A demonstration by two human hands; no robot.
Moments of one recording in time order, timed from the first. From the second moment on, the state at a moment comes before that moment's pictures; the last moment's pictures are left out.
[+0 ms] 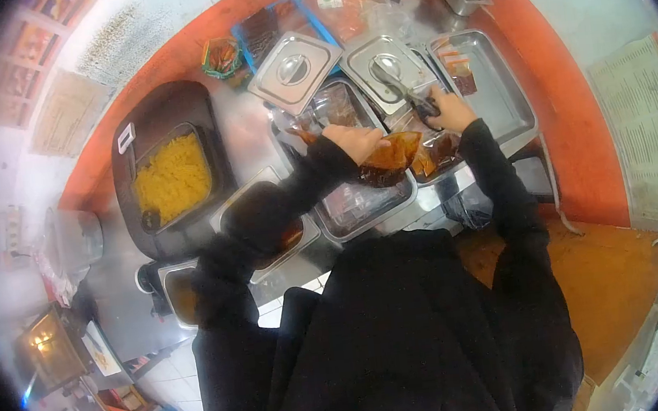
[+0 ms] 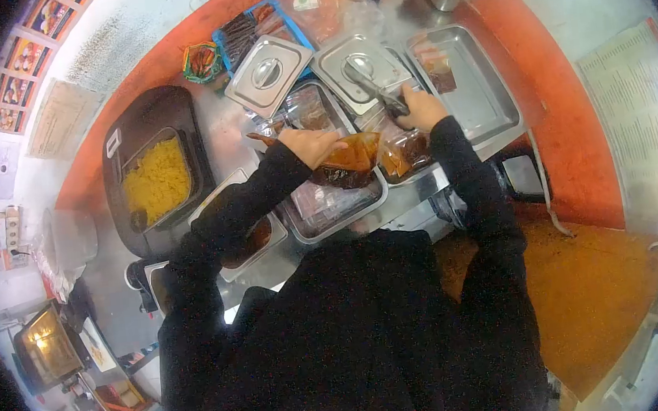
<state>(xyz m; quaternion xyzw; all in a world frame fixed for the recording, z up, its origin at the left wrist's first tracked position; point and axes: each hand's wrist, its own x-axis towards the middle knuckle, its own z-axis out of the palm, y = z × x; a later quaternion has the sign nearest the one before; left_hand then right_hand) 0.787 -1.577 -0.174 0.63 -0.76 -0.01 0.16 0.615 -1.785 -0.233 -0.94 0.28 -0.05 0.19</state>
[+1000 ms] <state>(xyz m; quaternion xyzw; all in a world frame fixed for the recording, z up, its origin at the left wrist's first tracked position) 0.778 -1.561 -0.174 0.59 -0.77 0.07 0.23 0.537 -1.704 -0.148 -0.98 0.09 -0.10 0.12</state>
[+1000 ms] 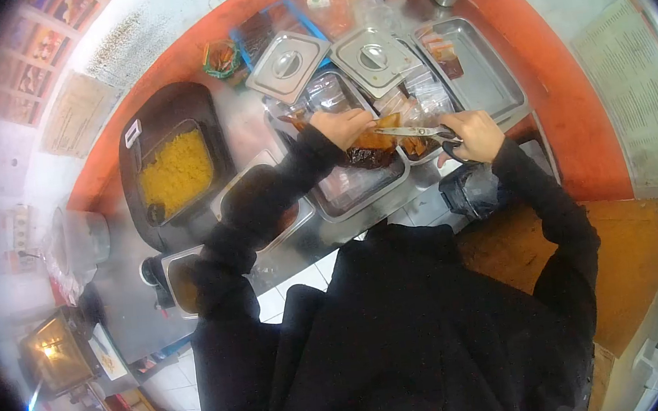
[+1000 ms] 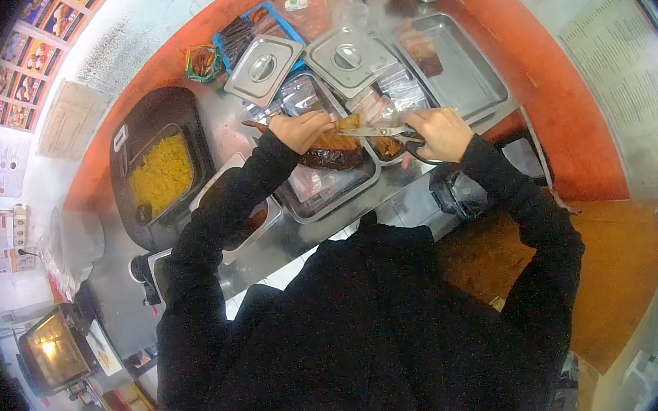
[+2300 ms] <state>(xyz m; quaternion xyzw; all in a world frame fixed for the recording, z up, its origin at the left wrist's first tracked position) 0.785 -1.559 -0.175 0.72 -0.62 -0.05 0.32 0.666 -1.796 -0.249 -0.94 0.27 -0.17 0.12</state>
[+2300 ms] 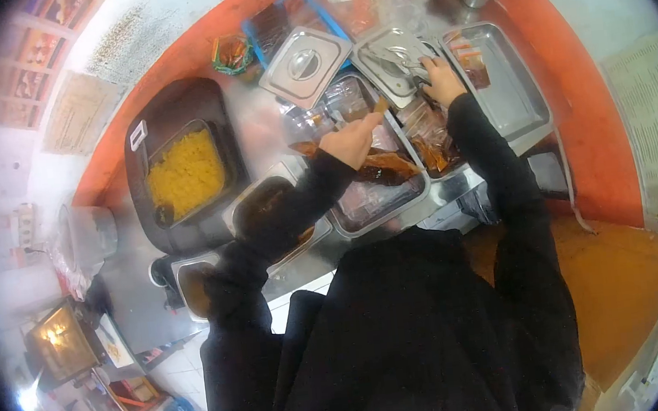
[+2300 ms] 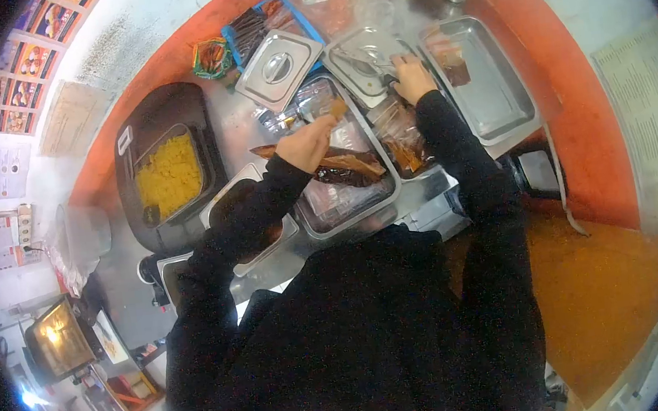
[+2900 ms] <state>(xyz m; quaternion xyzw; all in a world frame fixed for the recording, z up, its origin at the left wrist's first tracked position) 0.811 -1.553 -0.179 0.73 -0.55 -0.11 0.39 0.614 -1.627 -0.192 -0.85 0.14 -0.30 0.41</state>
